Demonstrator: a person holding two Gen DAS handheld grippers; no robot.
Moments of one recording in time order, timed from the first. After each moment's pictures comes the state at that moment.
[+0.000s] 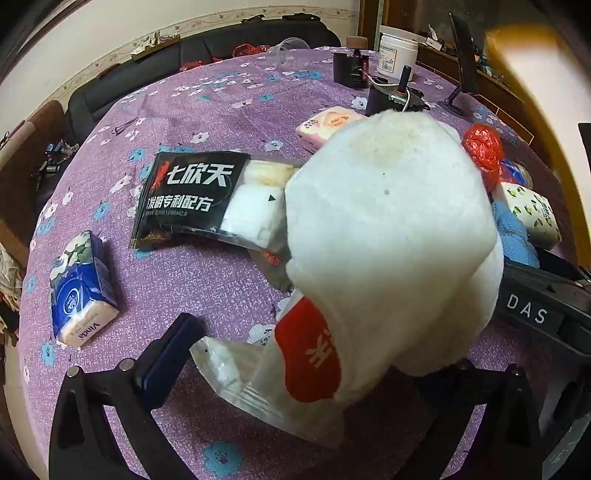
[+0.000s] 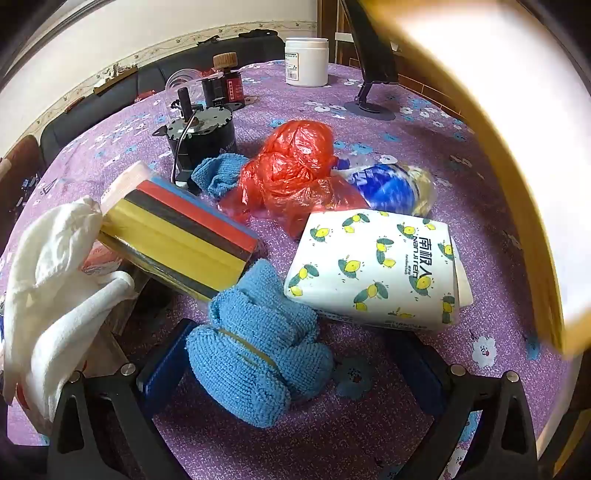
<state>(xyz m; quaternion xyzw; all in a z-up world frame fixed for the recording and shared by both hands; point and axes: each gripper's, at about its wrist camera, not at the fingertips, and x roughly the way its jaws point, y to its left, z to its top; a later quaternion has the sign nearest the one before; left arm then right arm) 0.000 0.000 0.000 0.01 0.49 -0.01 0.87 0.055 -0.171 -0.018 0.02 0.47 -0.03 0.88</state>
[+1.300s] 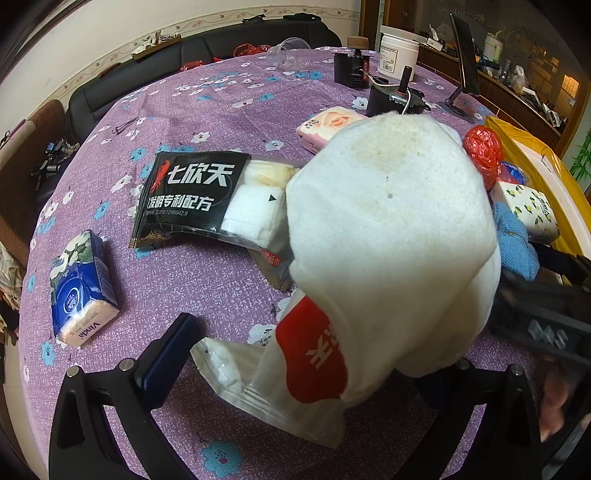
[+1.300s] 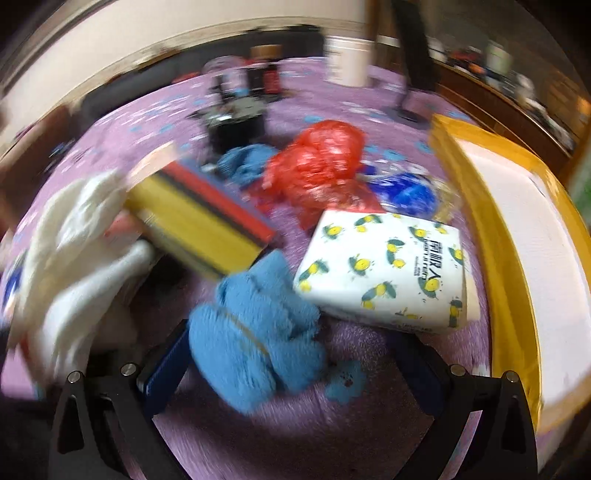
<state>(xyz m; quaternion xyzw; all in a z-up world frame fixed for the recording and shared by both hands) -0.001 0.000 0.000 0.01 0.49 0.00 0.87 0.054 -0.177 -0.017 -0.03 0.47 0.08 0.88</state>
